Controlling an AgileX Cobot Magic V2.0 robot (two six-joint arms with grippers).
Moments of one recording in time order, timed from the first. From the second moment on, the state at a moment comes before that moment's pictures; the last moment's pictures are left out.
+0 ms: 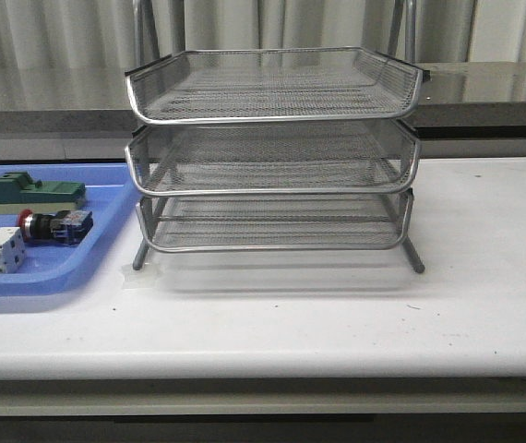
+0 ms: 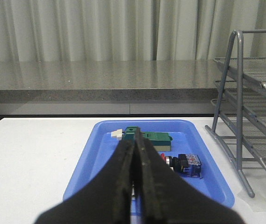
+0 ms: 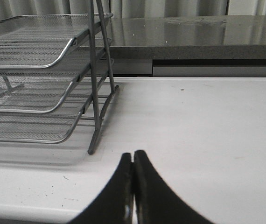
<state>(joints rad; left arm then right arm) 0.03 0.00 0.00 0.12 0.02 -0.13 0.09 -0.01 0.03 -0.04 0.12 0.07</state>
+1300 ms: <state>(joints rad) 0.03 0.00 0.00 0.12 0.02 -0.13 0.09 0.00 -0.11 0.02 0.21 0.07</state>
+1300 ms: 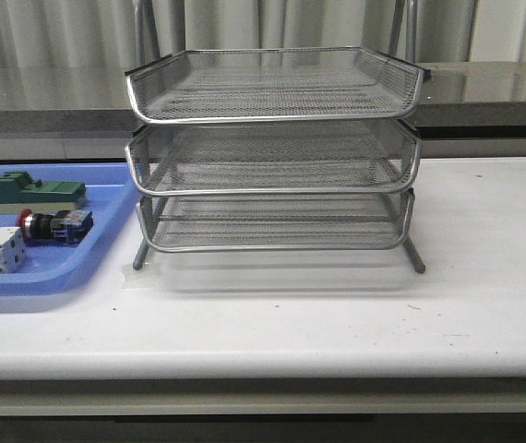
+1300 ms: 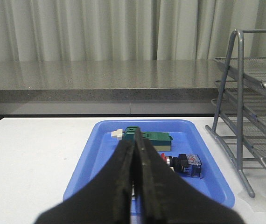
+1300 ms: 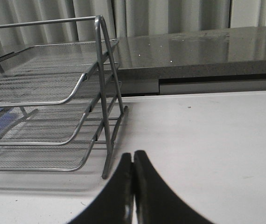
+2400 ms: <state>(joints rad) 0.03 0.00 0.00 0.12 0.02 -0.13 0.09 0.87 -0.59 0.52 0.57 0.07</state>
